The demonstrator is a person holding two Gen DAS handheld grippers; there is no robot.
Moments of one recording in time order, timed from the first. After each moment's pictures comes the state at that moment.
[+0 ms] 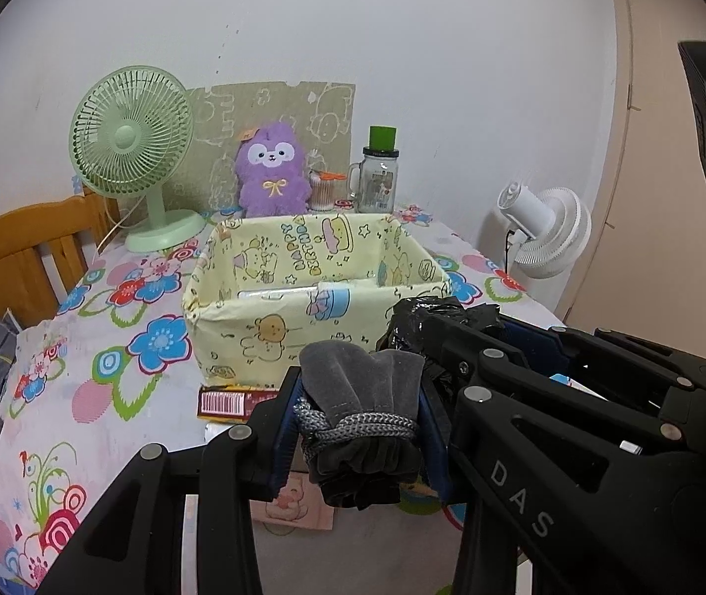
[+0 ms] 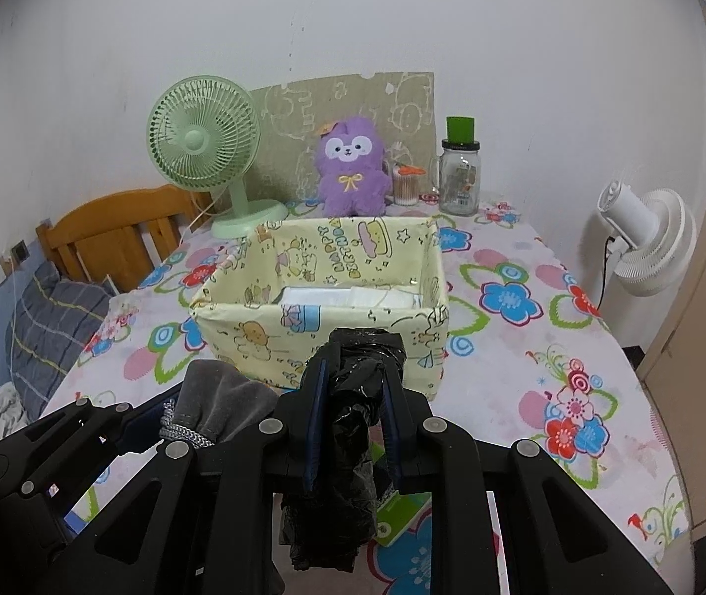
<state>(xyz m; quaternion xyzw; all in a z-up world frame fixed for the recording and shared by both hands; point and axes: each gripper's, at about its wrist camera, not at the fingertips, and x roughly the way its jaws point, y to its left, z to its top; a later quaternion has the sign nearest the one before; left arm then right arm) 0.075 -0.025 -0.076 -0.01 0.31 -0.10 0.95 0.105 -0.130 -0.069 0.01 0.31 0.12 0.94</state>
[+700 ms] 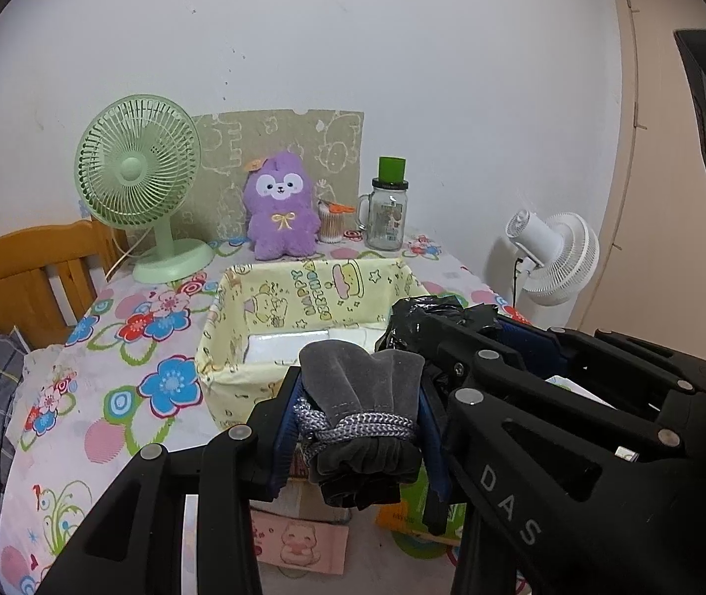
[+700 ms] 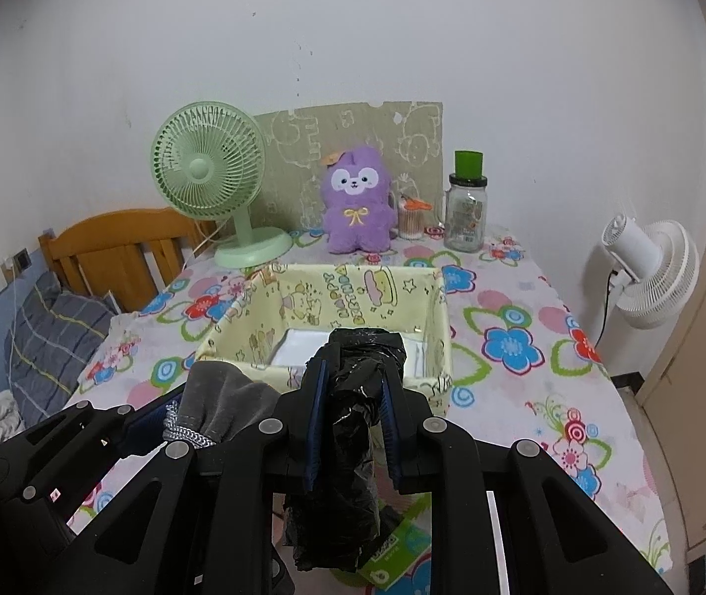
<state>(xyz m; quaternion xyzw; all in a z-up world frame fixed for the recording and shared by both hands) 0.091 -0.023 -0.050 -0.01 0.28 -0.09 0.96 0.123 -0.124 -0.042 0.00 0.28 0.13 0.95</state>
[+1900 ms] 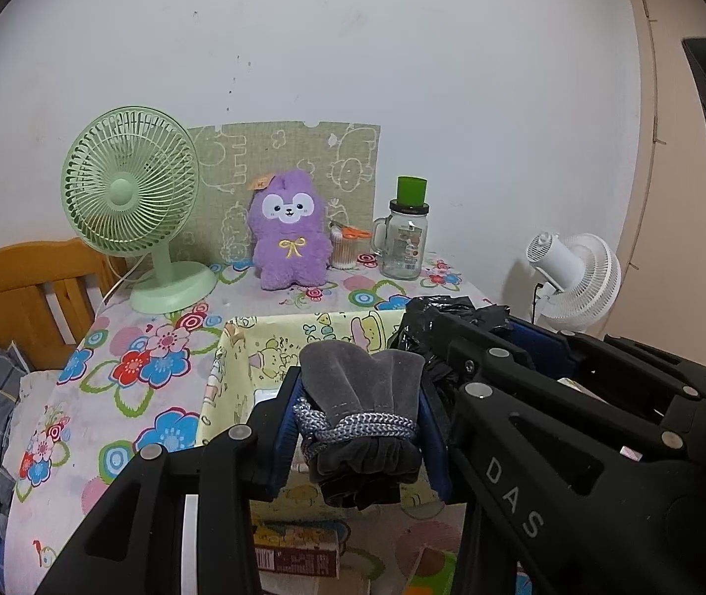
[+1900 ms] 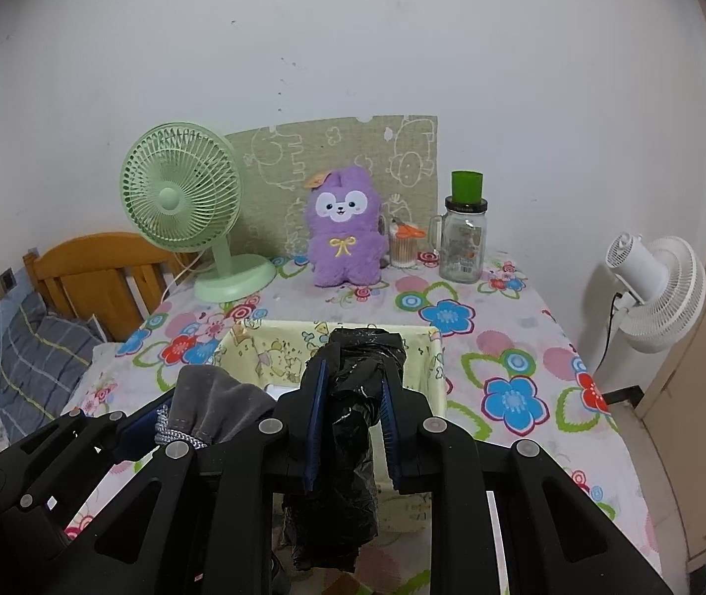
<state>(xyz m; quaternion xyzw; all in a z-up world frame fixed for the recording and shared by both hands) 0.153 -0.018 -0.035 -0.01 0.27 -0.08 0.96 0.185 -0.120 -0.029 0.01 0.27 0.11 0.96</state>
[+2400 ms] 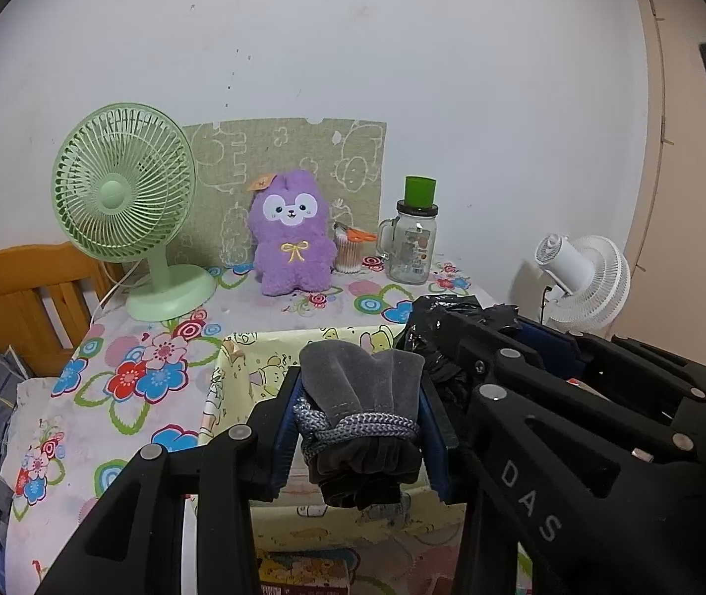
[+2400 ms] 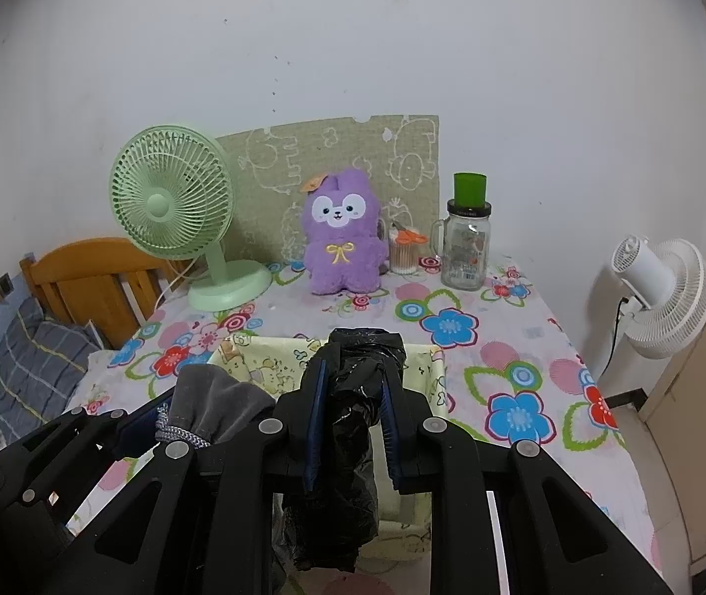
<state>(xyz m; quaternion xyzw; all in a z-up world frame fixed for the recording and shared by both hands) 0.181 -0.016 -0.037 -0.01 0.27 -0.07 0.96 0.214 -0.120 -0.030 0.01 0.27 0.11 0.96</state>
